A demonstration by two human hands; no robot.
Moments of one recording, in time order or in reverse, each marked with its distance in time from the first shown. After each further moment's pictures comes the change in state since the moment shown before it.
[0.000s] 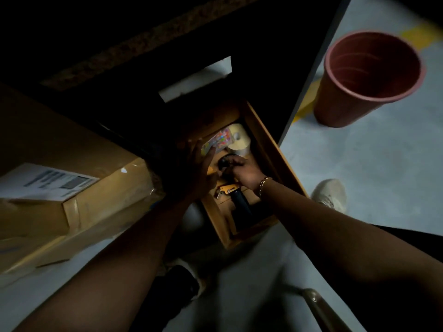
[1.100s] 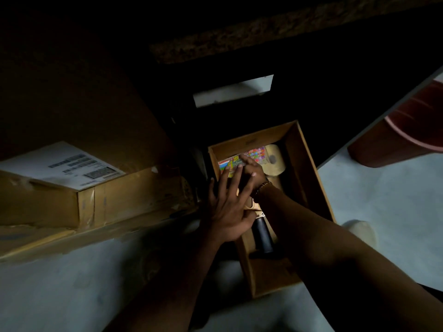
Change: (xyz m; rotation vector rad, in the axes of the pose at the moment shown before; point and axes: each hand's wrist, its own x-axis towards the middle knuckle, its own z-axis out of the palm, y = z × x) left_hand -0.040 0.018 0.009 0.067 0.036 -0.053; right_hand 0.075 -0.020 0.056 0.361 0.165 0.073
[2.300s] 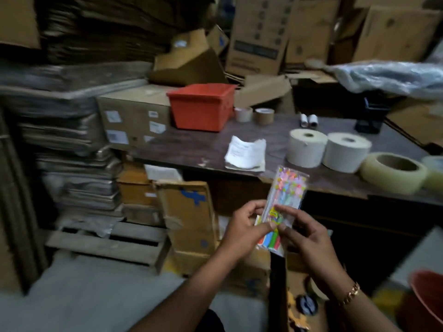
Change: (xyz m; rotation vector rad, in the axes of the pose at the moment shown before) left_hand -0.252 0.023 -0.409 -1.323 0.663 -0.201; right_hand -0.487 -0.199 0.090 -0.281 -0.567 -0.834
